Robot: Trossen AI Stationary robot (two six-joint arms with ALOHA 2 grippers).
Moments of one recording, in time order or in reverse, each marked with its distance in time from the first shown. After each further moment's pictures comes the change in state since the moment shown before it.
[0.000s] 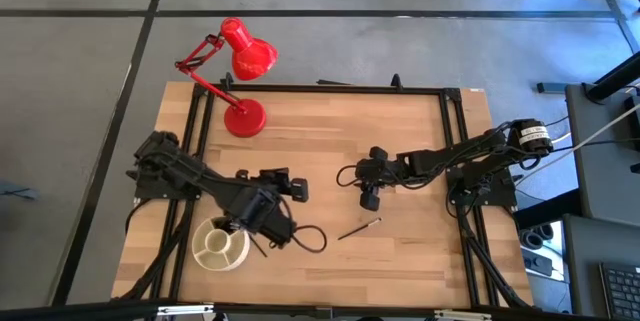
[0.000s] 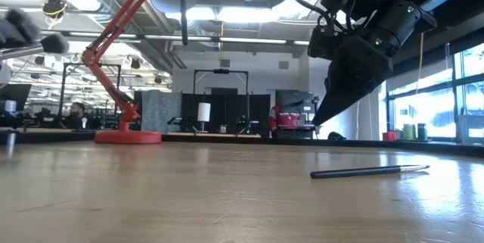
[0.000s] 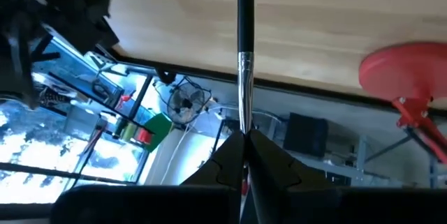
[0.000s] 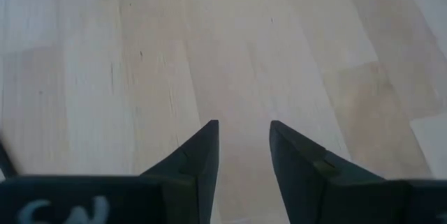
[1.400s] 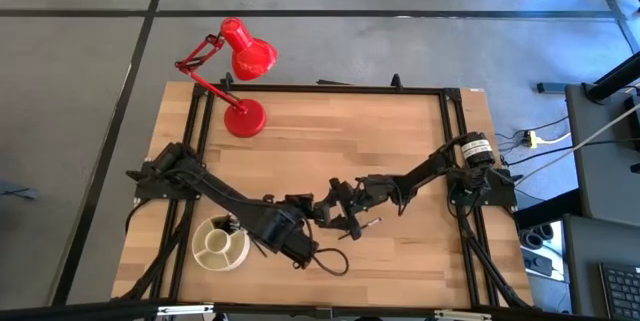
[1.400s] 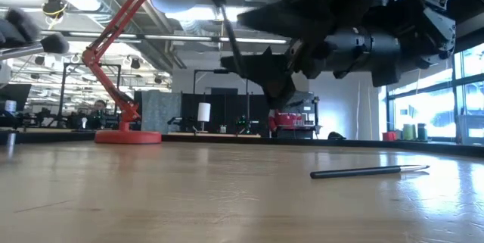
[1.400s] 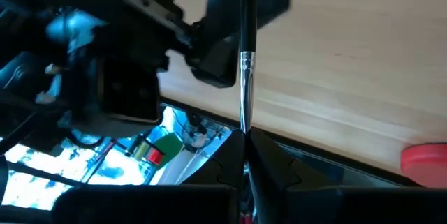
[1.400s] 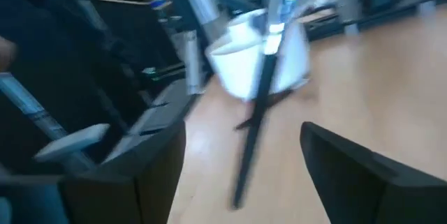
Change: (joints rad) left arm -0.009 0.154 -0.001 0.351 0.053 0.047; right arm 0.120 0.471 0.000 1.304 -0.330 0.123
